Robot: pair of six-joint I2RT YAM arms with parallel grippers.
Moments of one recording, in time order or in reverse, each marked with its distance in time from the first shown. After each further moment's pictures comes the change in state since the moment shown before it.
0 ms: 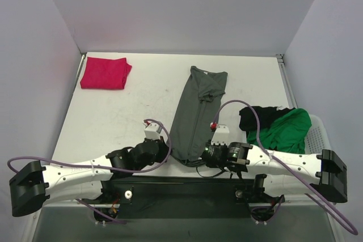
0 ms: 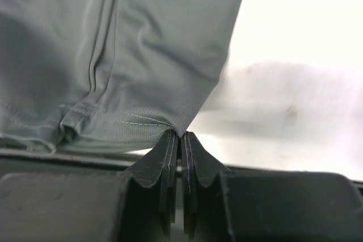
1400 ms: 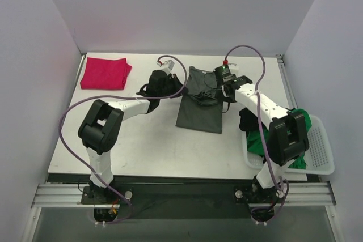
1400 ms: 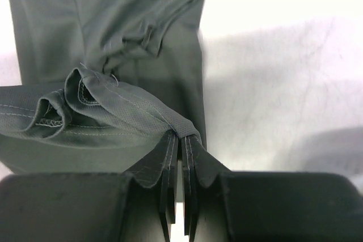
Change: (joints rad) left arm 0.617 0.952 0.781 0.399 0.591 0.173; right arm -0.828 0.549 0.619 0.148 -0.160 -0.647
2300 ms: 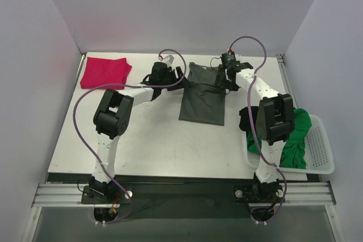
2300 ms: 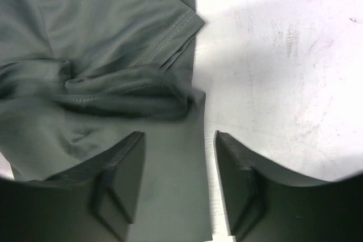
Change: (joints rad) left arm 0.093 0.320 0.348 -0.108 0.101 0.020; right arm -0.150 0.325 0.316 -0.001 -0.105 -0.093
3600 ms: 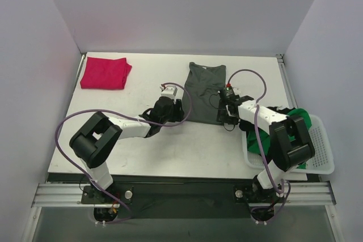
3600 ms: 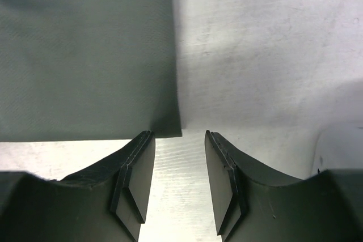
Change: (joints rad) left arm -0.269 -0.466 -0.677 0.141 -0.496 0.167; right arm 0.114 -0.369 -0.659 0.136 -0.006 0.076
